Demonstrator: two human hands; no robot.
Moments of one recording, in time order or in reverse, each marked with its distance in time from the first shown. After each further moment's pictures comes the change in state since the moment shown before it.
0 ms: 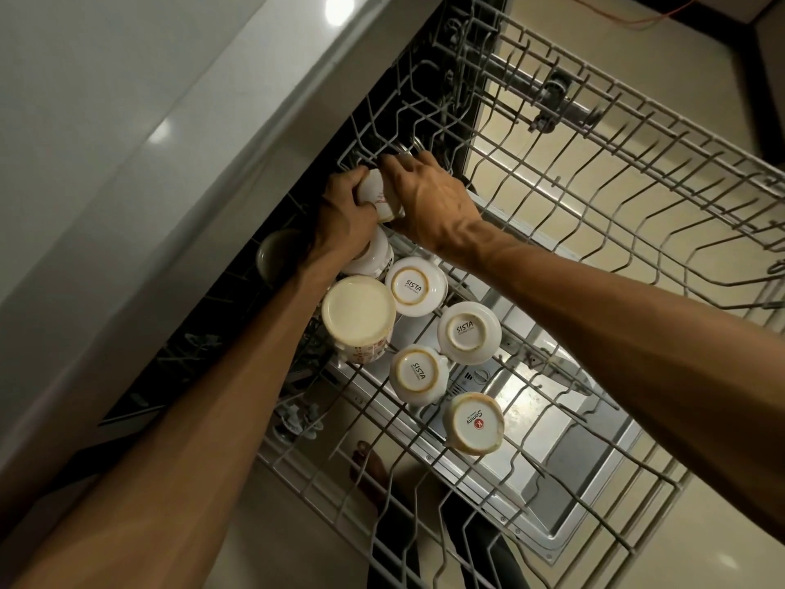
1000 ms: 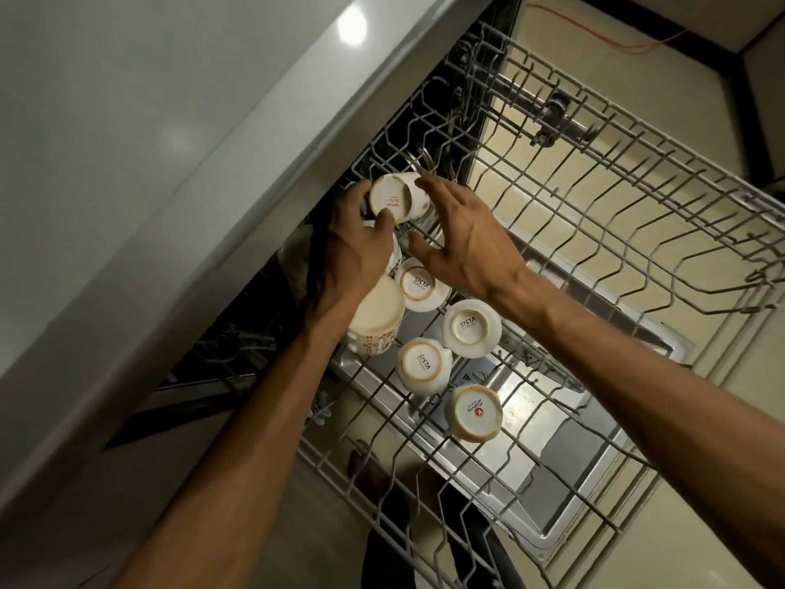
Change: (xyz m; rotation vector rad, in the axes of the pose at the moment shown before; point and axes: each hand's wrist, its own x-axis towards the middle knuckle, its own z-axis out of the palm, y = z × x) left_hand -0.068 0.033 -0.018 0.068 0.167 -0.056; right_hand -0.066 -0.016 -0.035 0.250 0.081 0.058
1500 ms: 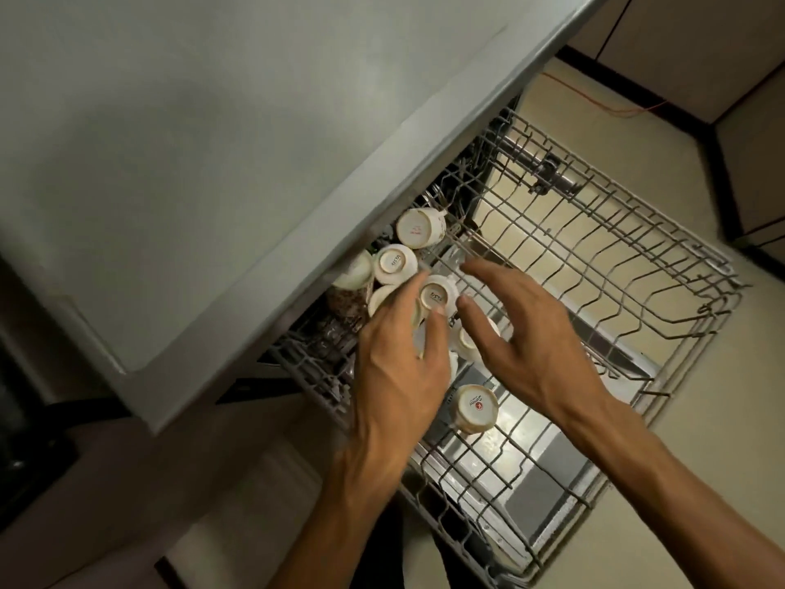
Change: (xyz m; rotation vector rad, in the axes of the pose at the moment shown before) left_hand -0.150 0.052 -0.061 -0.286 0.046 0.096; right_hand -0.109 -0.077 -0.079 0.133 0.115 0.024
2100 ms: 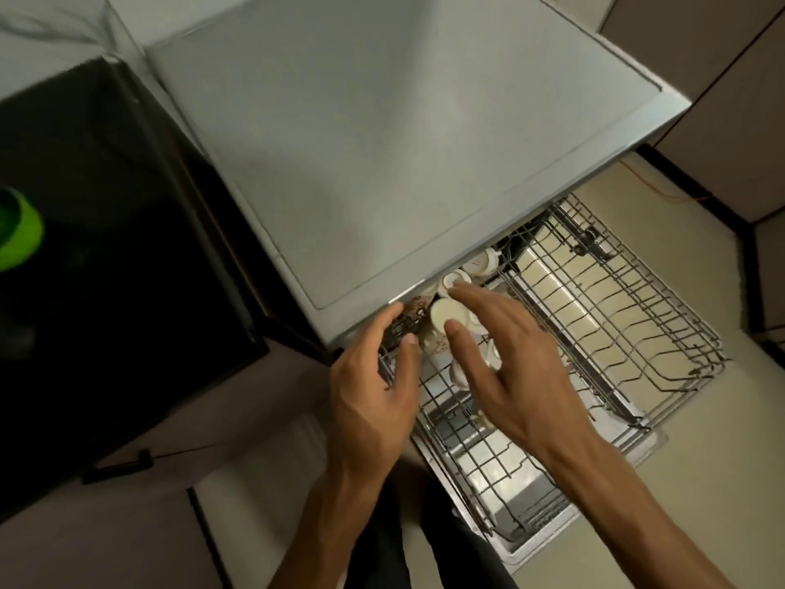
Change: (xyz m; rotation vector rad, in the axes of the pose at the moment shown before) left_hand -0.086 0.055 -0.121 -0.089 0.324 -0.014; right_hand -0.029 -0.152 -0.053 0.061 -0.106 -0.176
